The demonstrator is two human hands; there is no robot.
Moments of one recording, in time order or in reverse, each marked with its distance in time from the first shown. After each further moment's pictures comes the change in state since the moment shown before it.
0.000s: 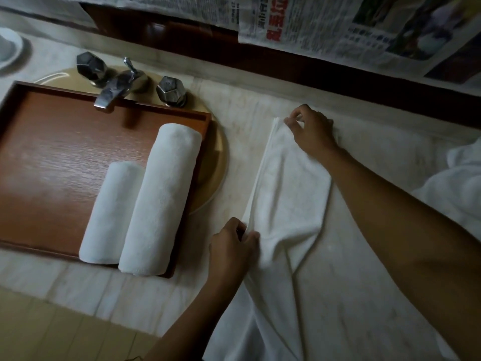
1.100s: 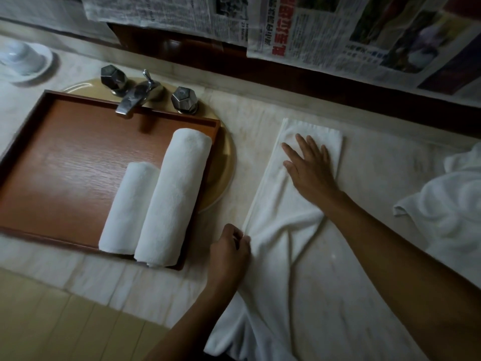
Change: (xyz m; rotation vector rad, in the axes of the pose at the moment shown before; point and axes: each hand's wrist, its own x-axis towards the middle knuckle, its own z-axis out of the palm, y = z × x) left_hand -0.013 -0.026 -0.003 -0.063 0.042 0.014; right_hand -0.091 0.002 0.017 -0.304 -0.067 -0.220
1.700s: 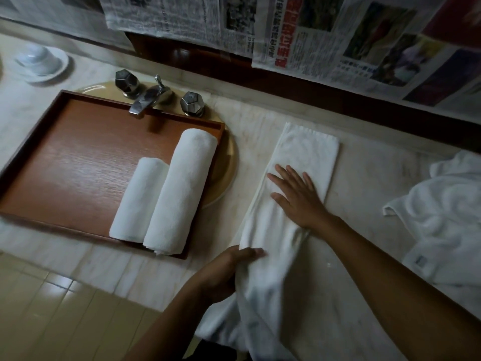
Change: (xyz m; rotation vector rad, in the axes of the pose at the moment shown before) left_hand -0.027 -0.001 -0.040 -0.839 -0.810 -0.430; right_hand -0.057 -0.025 0.006 0.056 -0.215 -0.120
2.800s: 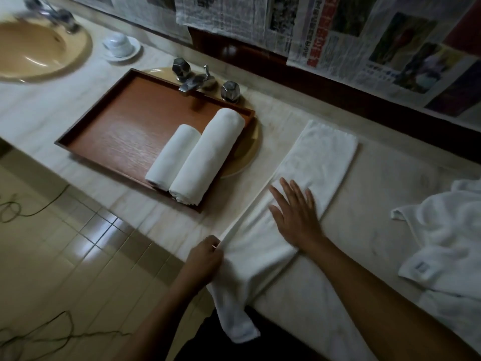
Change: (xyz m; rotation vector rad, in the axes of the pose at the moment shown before) left_hand -0.035 -0.096 -0.023 0.756 0.805 0.180; right_hand -0.076 -0.042 0.038 -0.121 0.193 -0.110
